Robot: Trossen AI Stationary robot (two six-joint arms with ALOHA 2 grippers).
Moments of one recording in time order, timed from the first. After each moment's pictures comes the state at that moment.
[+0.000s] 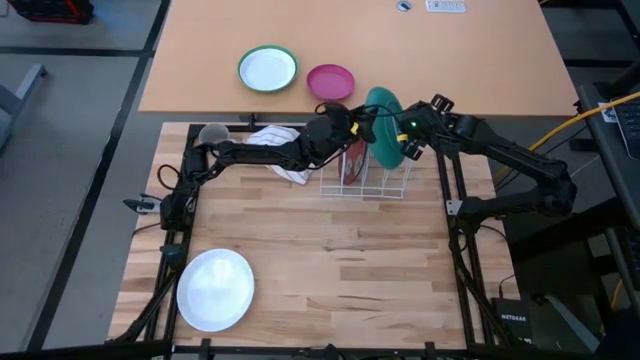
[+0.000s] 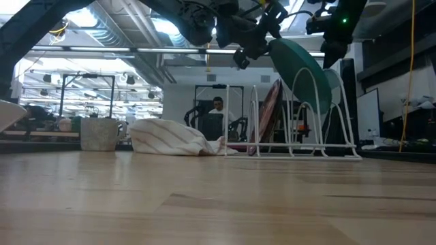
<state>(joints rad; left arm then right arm) 0.28 2.13 1.67 0.66 -0.50 -0.49 -0.53 1.18 1.21 -0.99 0.66 -0.29</state>
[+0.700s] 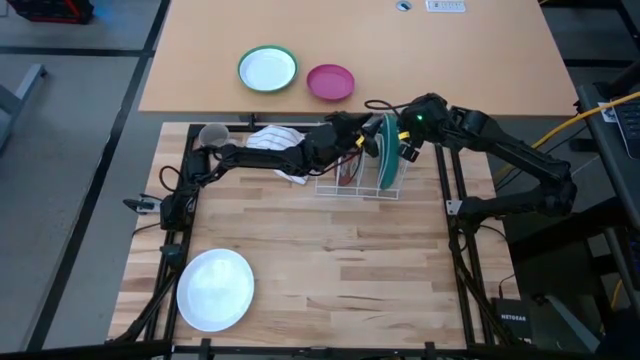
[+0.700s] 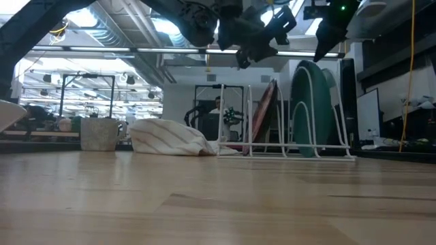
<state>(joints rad) 0.24 2.14 1.66 0.64 -0.47 -0.27 -0.53 1.18 1.29 -1.00 0.41 -0.30</state>
